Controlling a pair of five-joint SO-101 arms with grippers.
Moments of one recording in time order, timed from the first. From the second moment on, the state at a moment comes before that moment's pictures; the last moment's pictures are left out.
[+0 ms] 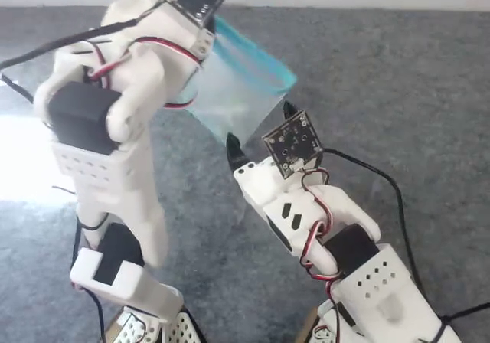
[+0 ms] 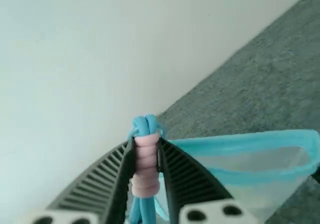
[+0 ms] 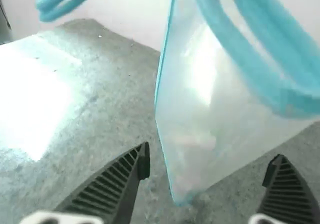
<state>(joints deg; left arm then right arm) 11.2 4.9 -65.5 99.3 -23.1 -39.4 -59.0 53.5 30.5 1.4</state>
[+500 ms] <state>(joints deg) 16.0 -0.1 -65.4 99.4 -21.7 -27.9 -57.1 54.2 25.2 1.2</state>
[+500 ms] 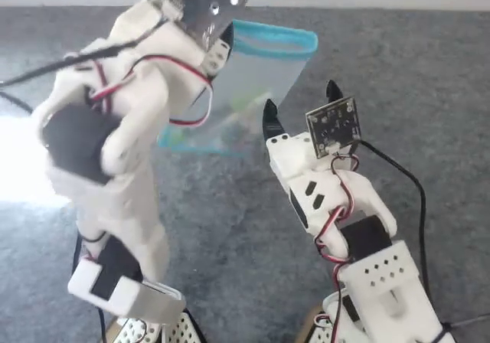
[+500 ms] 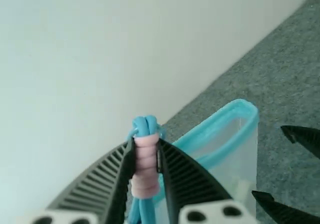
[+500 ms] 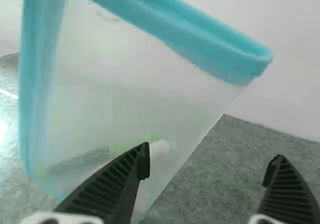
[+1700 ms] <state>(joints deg) 16.4 -7.8 -55.3 99.4 -26.9 -30.1 -64.4 44.5 48.0 1.7</state>
